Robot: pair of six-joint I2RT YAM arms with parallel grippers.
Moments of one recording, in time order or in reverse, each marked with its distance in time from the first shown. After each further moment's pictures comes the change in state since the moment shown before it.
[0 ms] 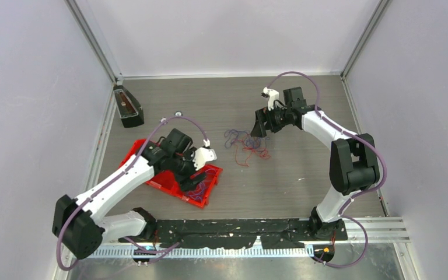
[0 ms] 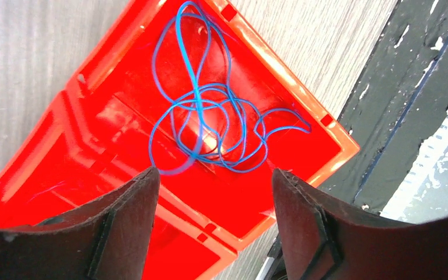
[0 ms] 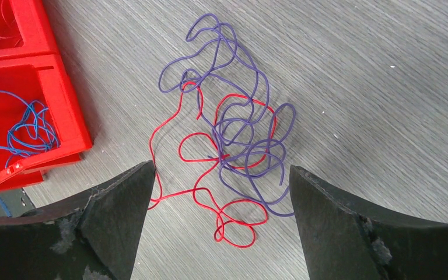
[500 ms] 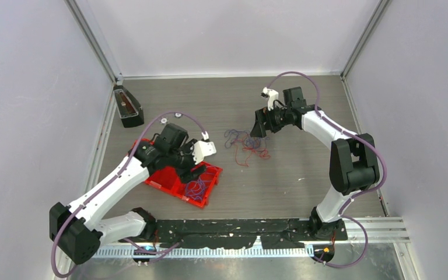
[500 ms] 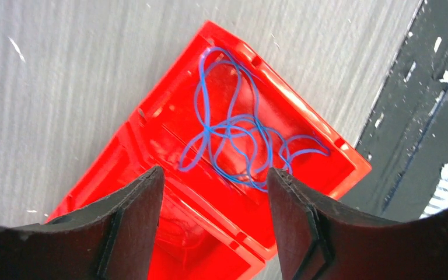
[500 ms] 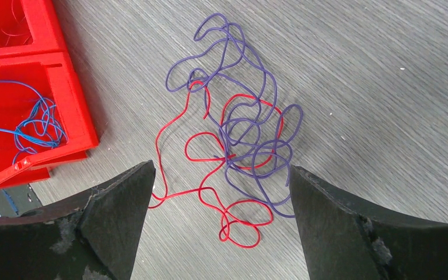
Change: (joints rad) left arm 0.013 -0.094 0.048 0.040 0.003 0.042; right arm 0.000 -0.001 0.003 -0.007 -0.022 -0.003
